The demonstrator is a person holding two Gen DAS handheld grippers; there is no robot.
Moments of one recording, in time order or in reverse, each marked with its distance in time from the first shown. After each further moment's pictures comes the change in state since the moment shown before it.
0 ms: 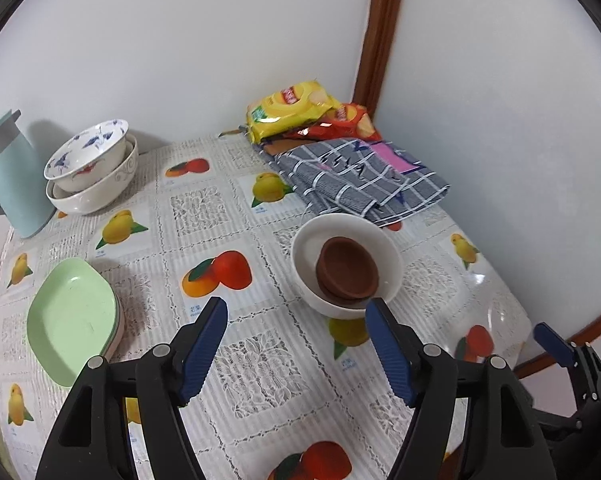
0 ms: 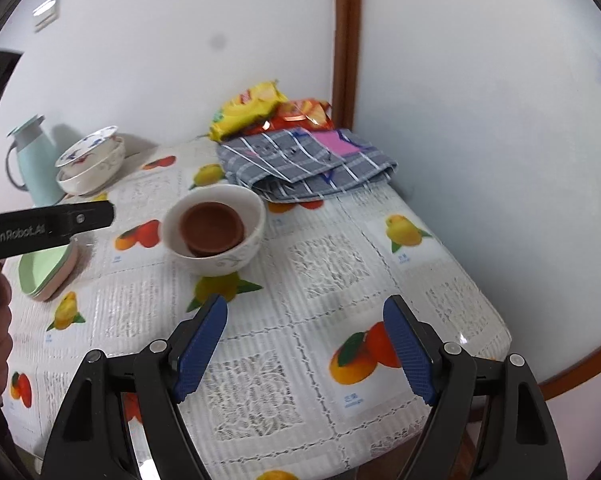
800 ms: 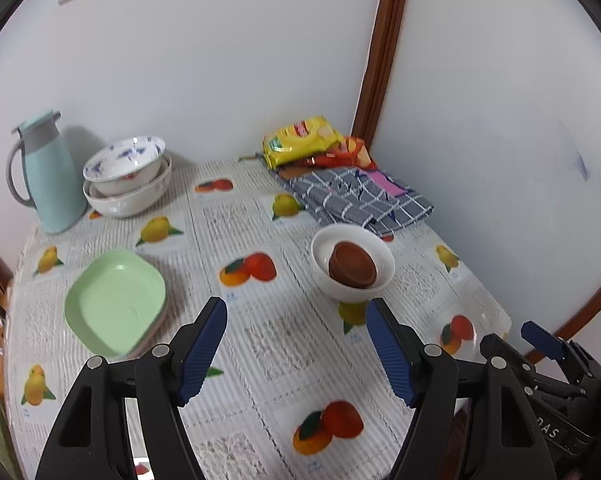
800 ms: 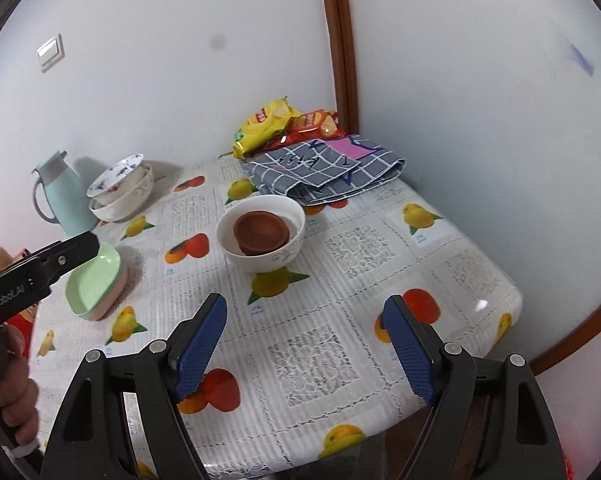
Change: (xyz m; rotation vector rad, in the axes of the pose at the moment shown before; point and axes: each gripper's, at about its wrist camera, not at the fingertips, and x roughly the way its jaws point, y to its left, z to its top) left arm -0.071 0.034 -0.032 -0.039 -0.091 -0.033; right arm -0.056 0.019 -0.008 0.129 -0.007 0.053
